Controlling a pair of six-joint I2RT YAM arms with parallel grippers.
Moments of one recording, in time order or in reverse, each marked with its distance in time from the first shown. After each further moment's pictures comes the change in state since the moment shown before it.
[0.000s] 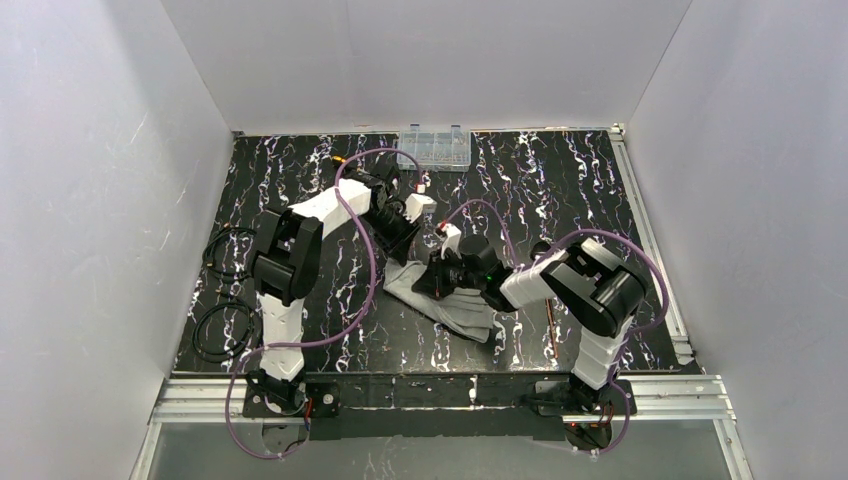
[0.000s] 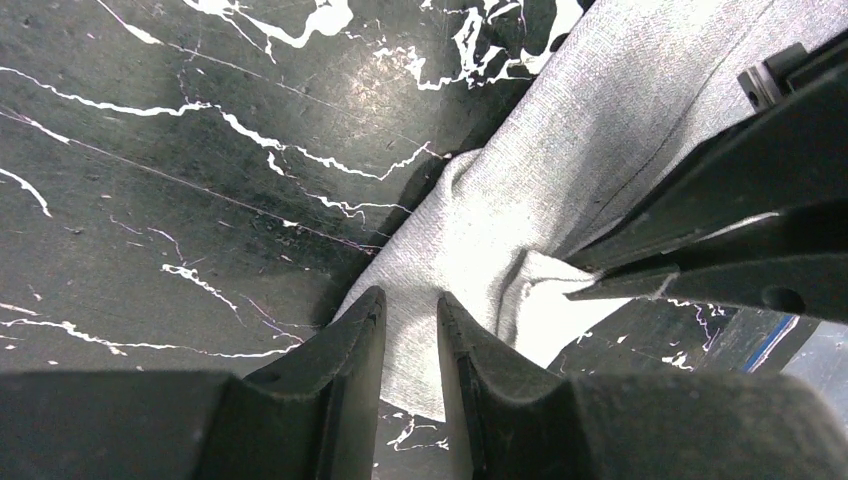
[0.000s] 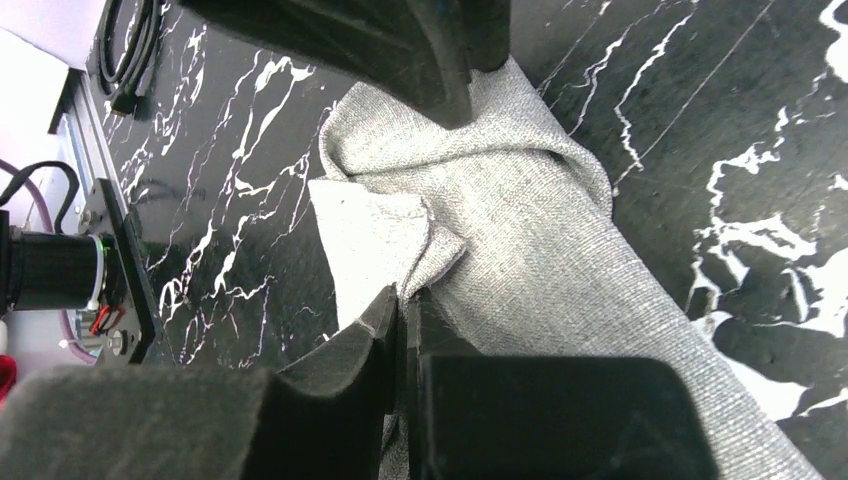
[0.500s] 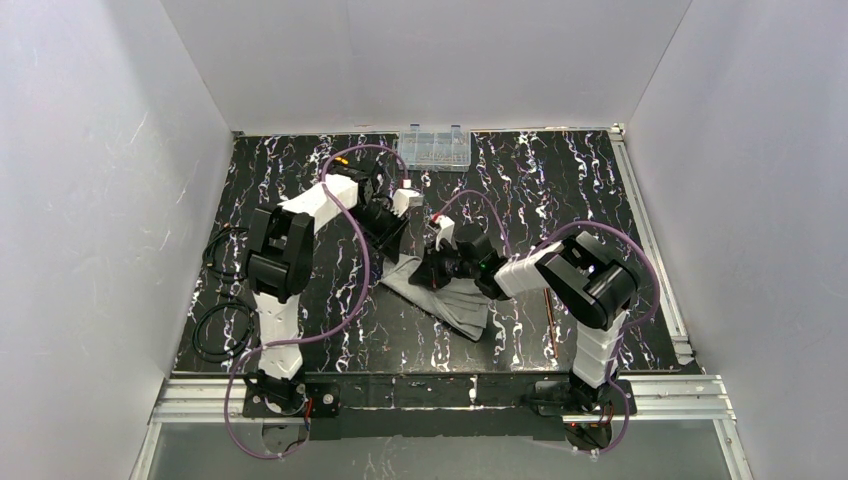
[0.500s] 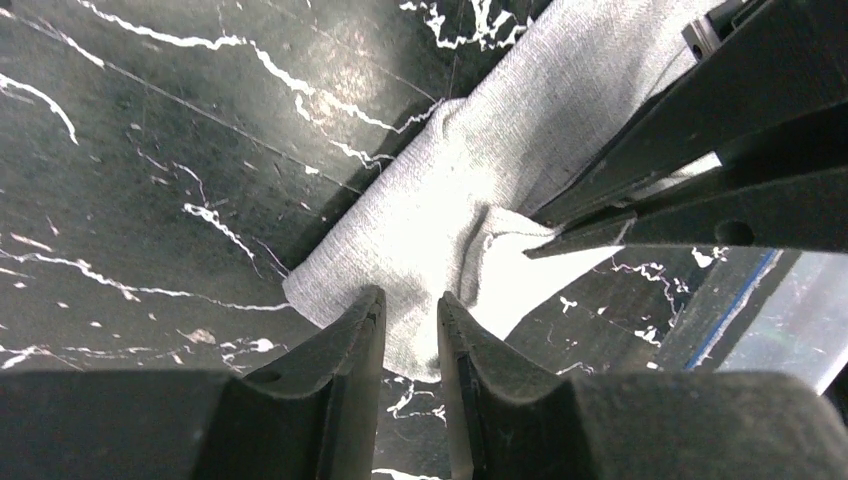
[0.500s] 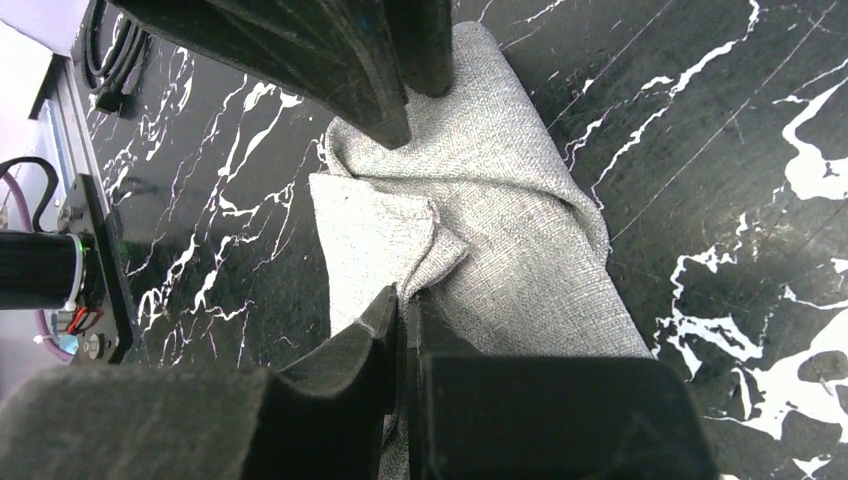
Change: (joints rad) left arm 0.077 0.000 0.007 -0.071 0.092 0.013; right arm -0.026 0.046 0.097 -0.069 -0.053 -0.085
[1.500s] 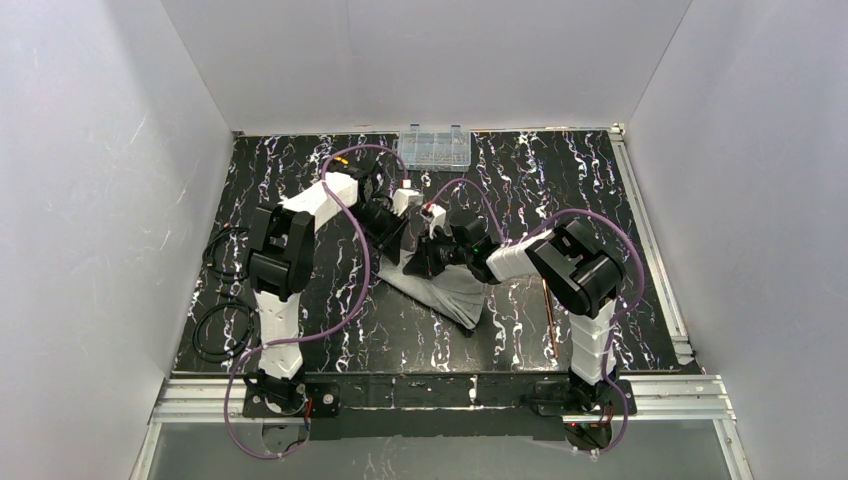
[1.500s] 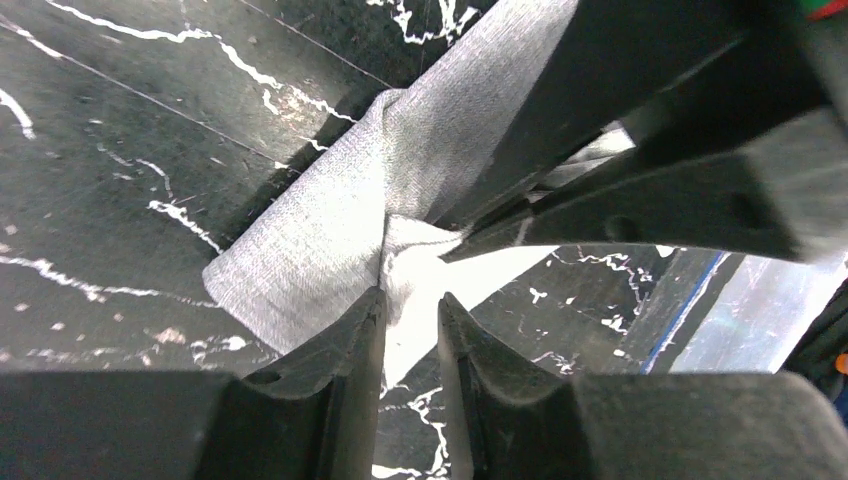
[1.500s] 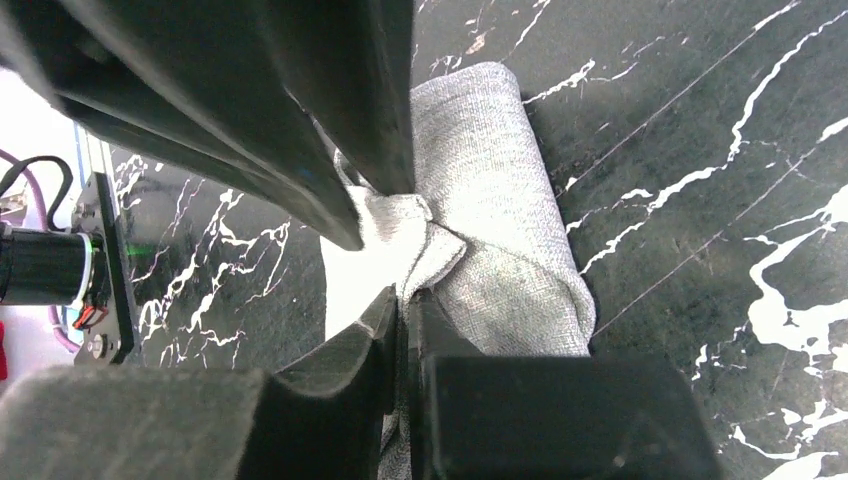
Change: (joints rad) left arm 0.000 0.015 0.000 -0.012 0.047 -0.005; right arm -0.045 0.097 0.149 -0.052 -0.125 -0.042
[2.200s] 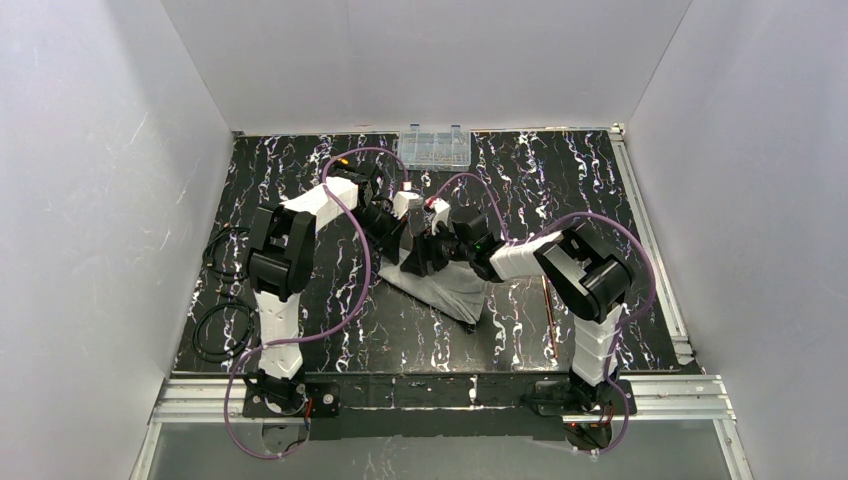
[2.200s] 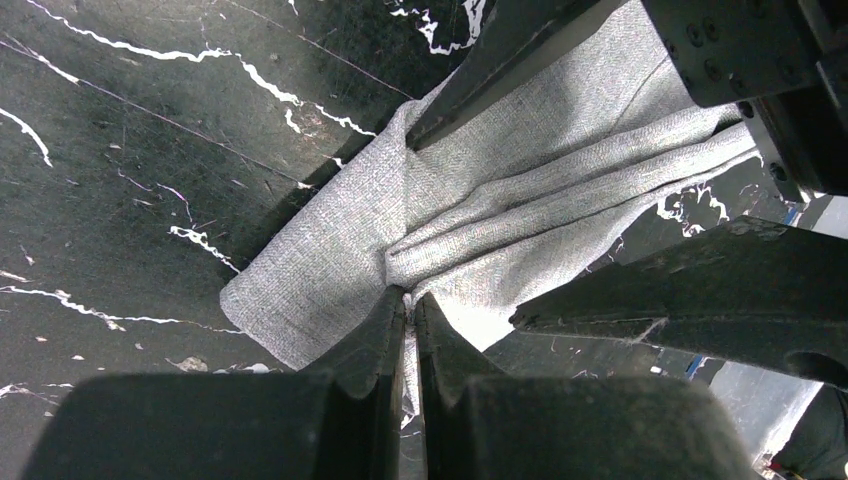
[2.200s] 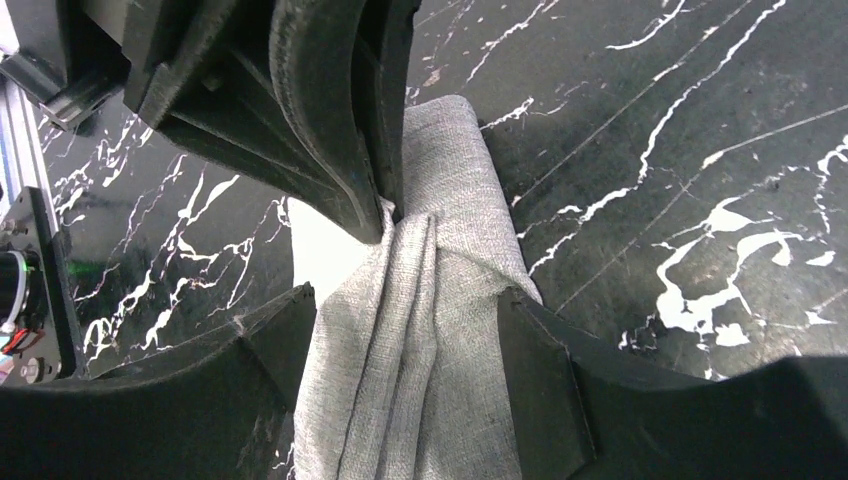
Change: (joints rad) left arm -0.001 0.000 -0.024 0.056 -0.013 0.024; right arm -0.003 -0.058 -0.006 -0.062 0.103 -0.089
